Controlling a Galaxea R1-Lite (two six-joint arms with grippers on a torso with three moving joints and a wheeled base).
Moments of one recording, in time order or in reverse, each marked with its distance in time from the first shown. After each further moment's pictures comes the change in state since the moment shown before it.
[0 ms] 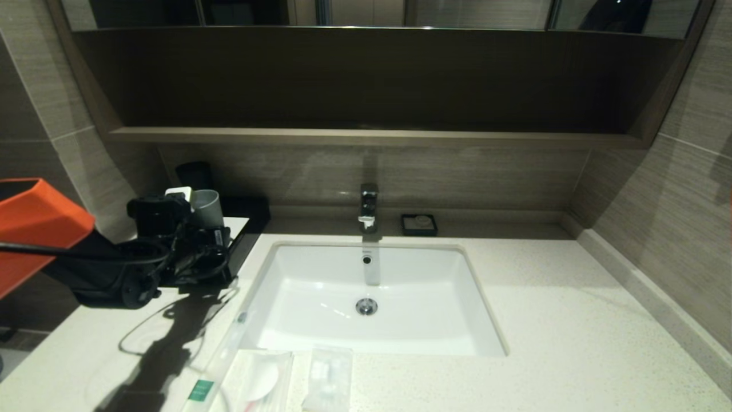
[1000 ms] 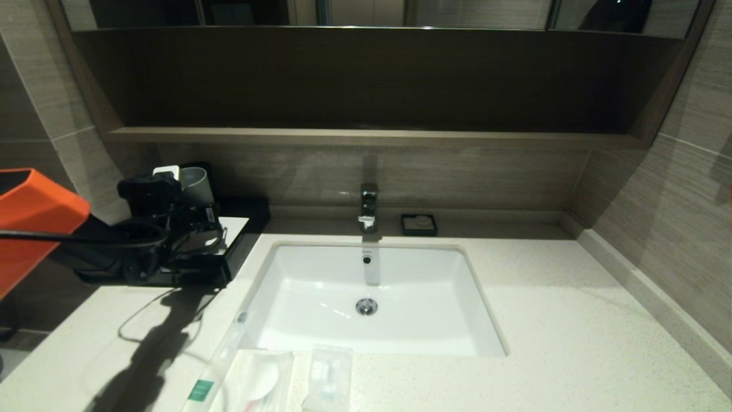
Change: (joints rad) left arm 0.044 0.043 -0.178 0.037 0.005 -0.002; right arm 0.000 0.000 0.000 0.000 0.000 0.000
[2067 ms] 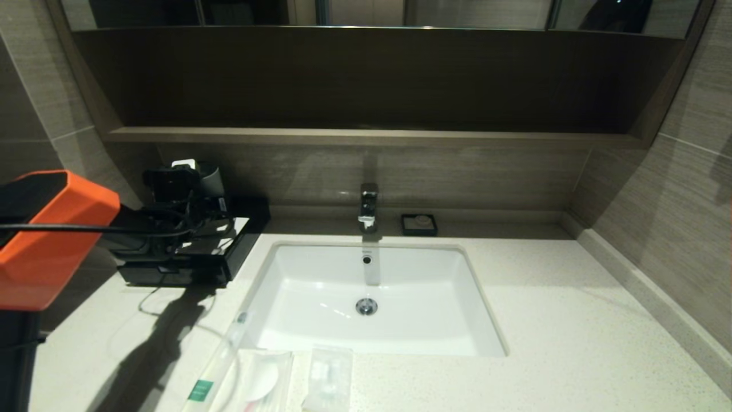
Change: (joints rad) left arm -0.001 0.152 -0.309 0.174 -0.002 -0.013; right arm 0.000 0.000 0.000 0.000 0.000 0.000
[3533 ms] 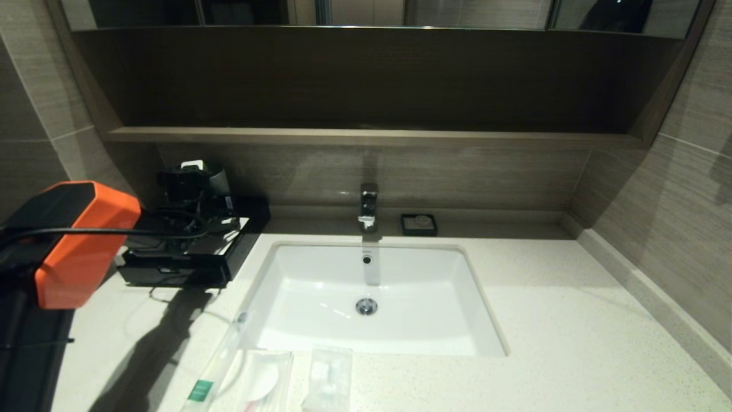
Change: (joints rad) left arm 0.000 0.118 -0.179 0.032 0.002 -0.003; right arm 0.000 0.000 0.000 0.000 0.000 0.000
